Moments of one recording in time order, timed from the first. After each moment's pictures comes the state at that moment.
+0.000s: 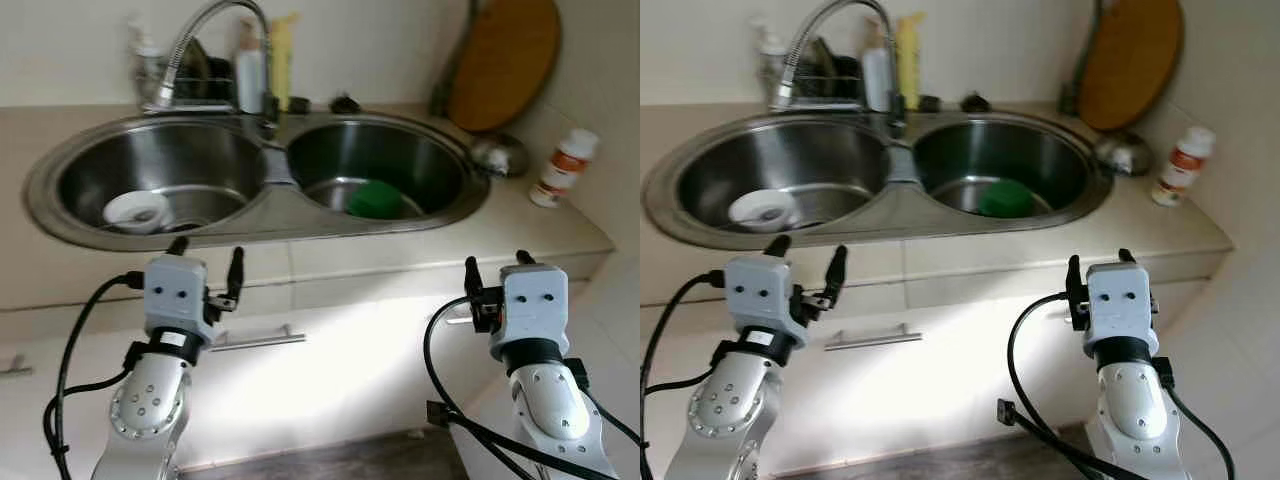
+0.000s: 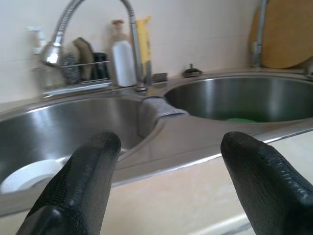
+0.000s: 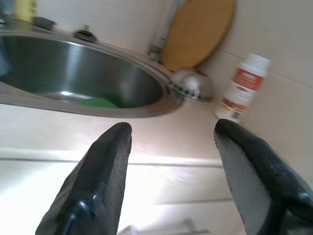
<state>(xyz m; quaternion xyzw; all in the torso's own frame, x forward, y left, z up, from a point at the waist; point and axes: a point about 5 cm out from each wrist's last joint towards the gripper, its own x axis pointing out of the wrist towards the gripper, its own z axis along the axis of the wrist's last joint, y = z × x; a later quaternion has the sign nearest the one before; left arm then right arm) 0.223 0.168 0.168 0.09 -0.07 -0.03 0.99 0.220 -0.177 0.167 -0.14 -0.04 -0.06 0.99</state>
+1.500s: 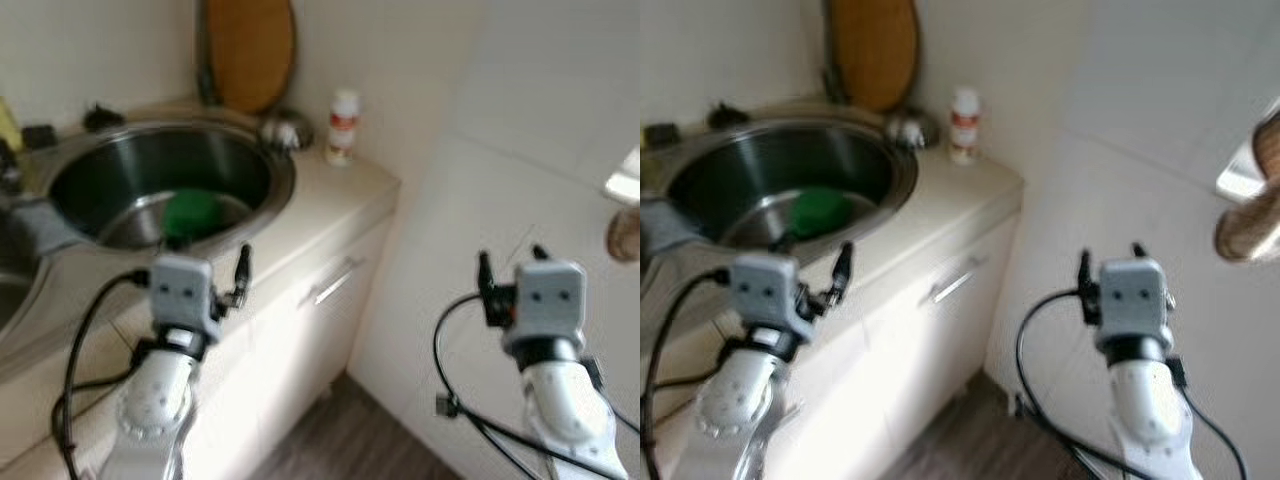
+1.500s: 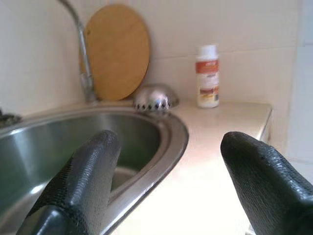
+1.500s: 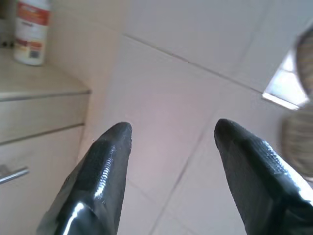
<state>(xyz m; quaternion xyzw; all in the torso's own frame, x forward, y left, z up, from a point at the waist) 0.222 0.162 0.172 0.09 -0.09 -0.04 0.99 0.218 -0.181 0.174 -0.15 -0.06 -0.07 0.98</state>
